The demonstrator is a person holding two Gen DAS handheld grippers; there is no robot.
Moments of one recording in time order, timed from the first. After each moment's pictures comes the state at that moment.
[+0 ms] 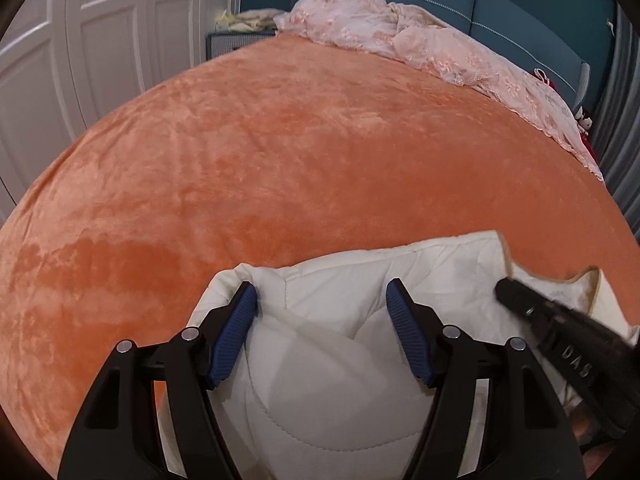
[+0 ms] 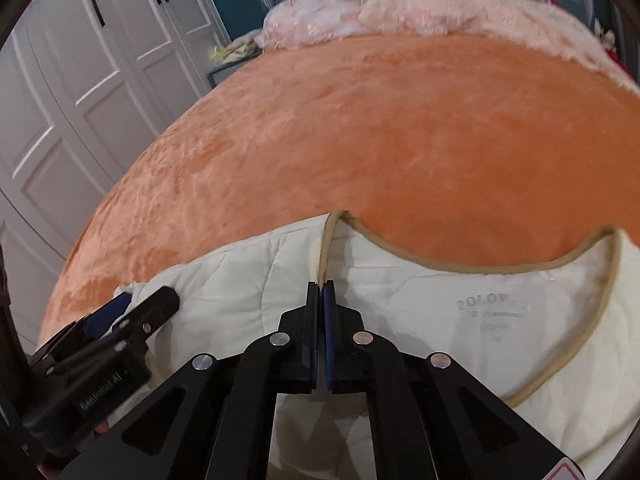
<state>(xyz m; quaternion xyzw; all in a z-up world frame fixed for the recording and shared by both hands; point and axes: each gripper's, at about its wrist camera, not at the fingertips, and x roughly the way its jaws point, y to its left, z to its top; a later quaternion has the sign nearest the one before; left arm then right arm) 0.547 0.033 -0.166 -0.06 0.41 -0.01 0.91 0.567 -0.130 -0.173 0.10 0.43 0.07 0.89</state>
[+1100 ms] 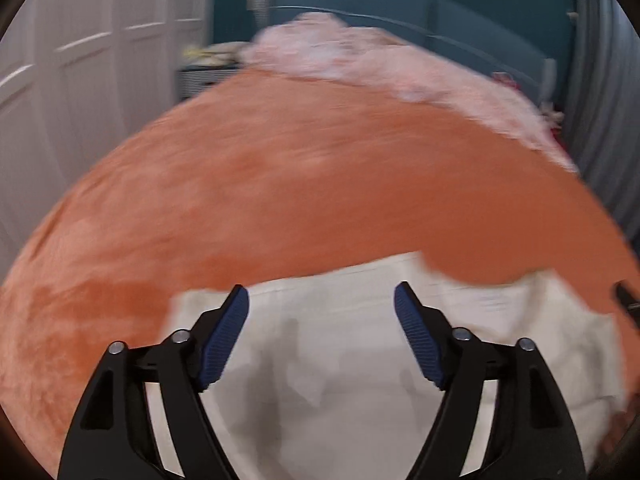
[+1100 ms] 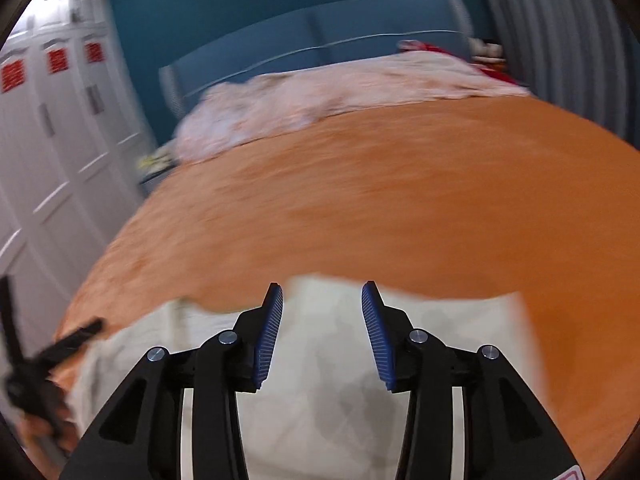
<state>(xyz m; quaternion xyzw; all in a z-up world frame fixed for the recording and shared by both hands) 0.528 -0.020 -0.100 -0.05 0.37 -0.10 0.92 0.433 -0.338 -0.096 0.17 0.31 -0.11 0.93</state>
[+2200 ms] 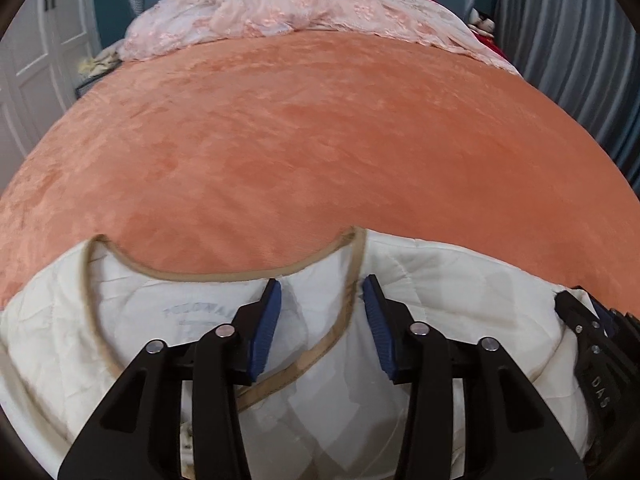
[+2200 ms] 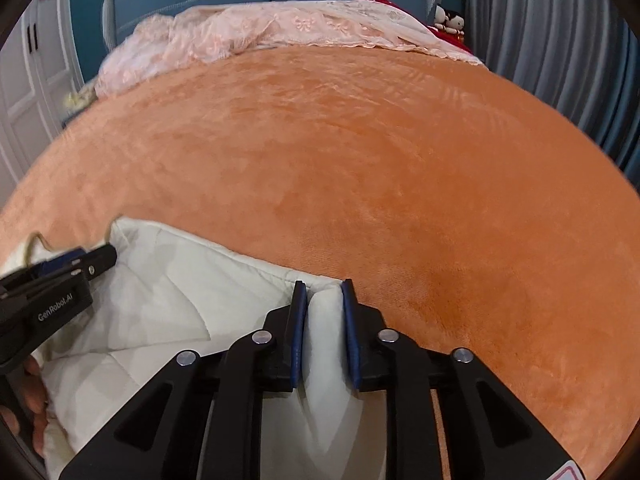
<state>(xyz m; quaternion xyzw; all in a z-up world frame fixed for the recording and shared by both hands) 0.558 -0.234 -0.172 0.06 0.43 -0.16 0.89 0.452 -0.401 -0.174 0.10 0.41 -0.18 0.89</state>
